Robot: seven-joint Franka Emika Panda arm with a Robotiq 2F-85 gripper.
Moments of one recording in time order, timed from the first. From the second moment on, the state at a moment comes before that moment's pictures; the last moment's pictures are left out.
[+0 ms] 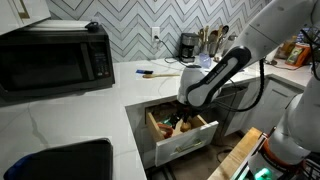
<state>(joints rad) 0.18 0.03 0.24 -2.64 0.22 2.72 0.17</state>
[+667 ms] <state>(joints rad) 0.18 0.22 0.20 -2.54 0.12 2.83 0.16</state>
